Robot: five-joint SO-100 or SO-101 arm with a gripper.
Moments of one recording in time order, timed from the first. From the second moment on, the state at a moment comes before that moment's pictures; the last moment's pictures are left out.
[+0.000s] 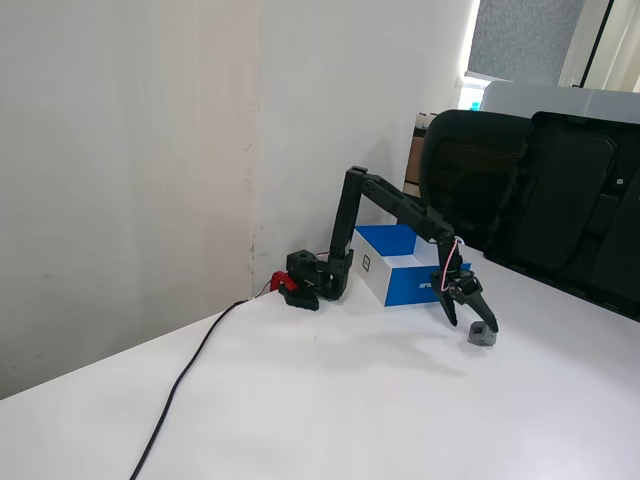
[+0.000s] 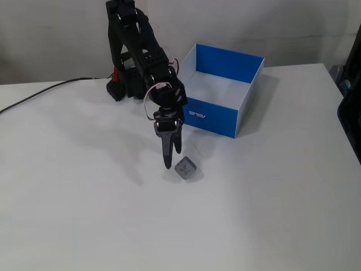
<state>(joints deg) 22.9 85.4 104.5 48.7 33.2</state>
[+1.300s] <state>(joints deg) 24.3 70.1 87.1 54.0 33.7</state>
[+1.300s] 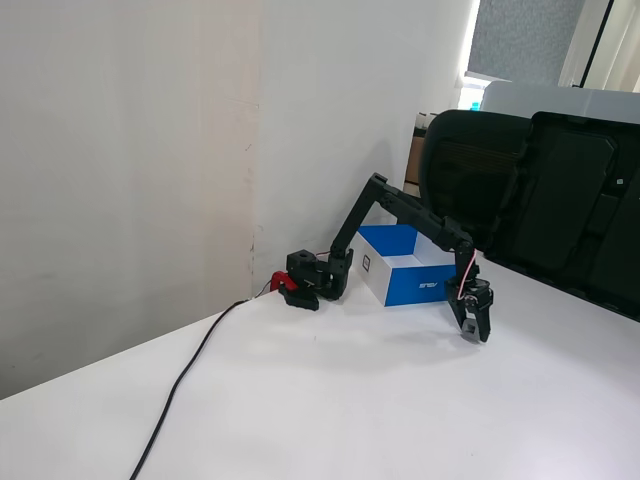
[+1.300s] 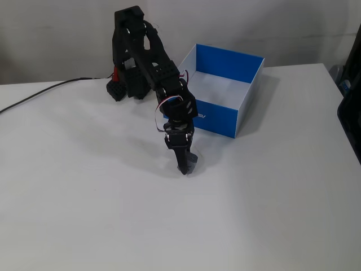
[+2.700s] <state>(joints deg) 33.8 97.7 83.9 80.3 33.2</state>
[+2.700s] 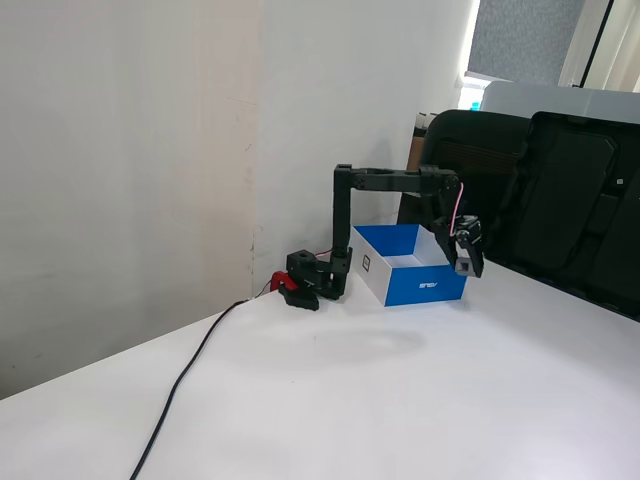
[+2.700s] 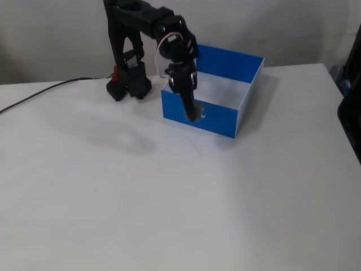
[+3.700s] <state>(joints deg) 61.3 112.1 87.4 89.4 33.2</state>
